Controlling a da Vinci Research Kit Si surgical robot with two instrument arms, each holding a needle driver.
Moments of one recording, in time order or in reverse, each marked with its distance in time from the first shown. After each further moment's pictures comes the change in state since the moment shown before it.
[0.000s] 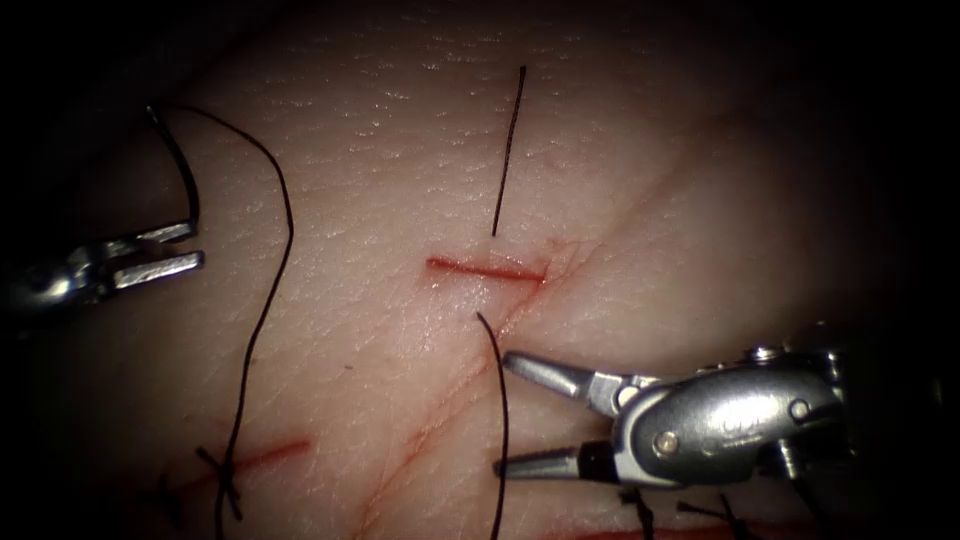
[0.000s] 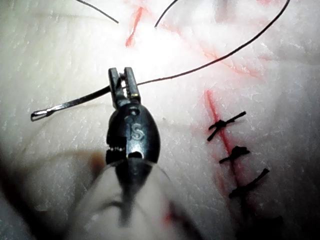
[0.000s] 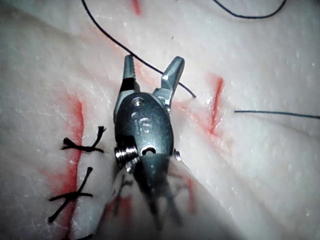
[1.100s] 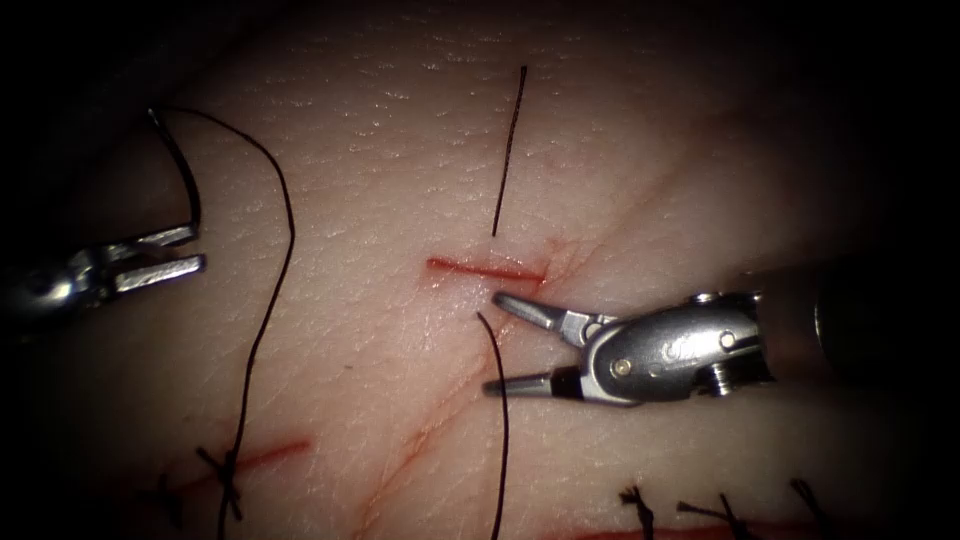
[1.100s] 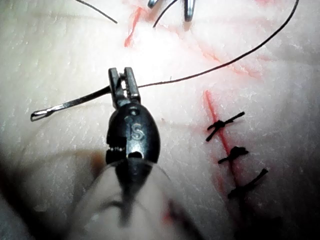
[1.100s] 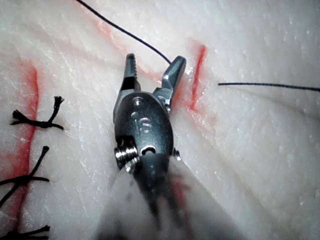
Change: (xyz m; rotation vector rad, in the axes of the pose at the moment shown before) right arm -0.009 0.002 0.005 -0.105 0.031 0.061; left arm 0.000 0.000 0.000 0.000 0.001 0.001
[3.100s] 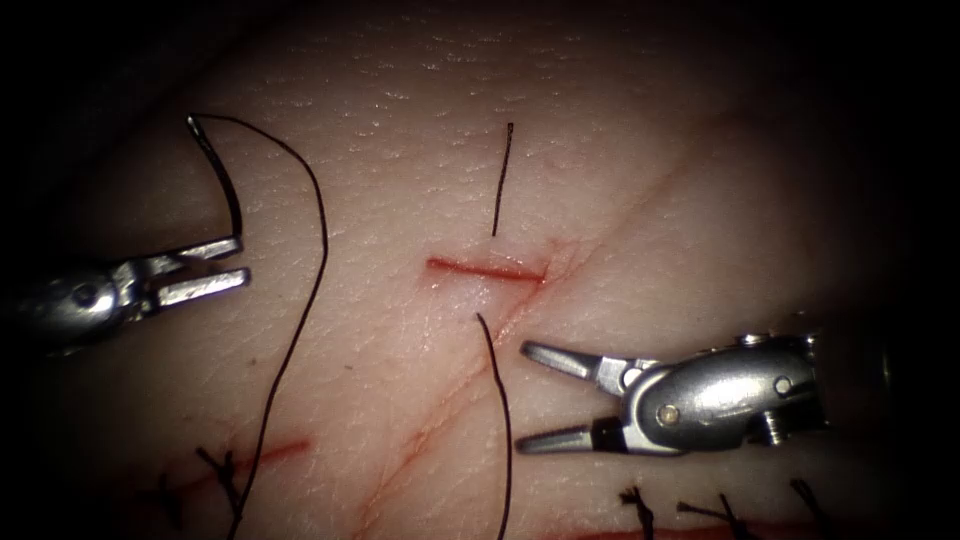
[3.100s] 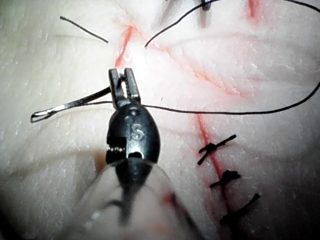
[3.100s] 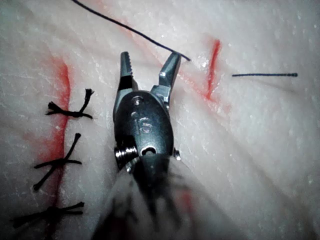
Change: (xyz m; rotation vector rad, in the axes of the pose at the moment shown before) right arm 0.003 0.000 -0.006 0.099 -0.102 0.004; left arm 0.002 0.002 0.003 -0.030 0.006 -0.004
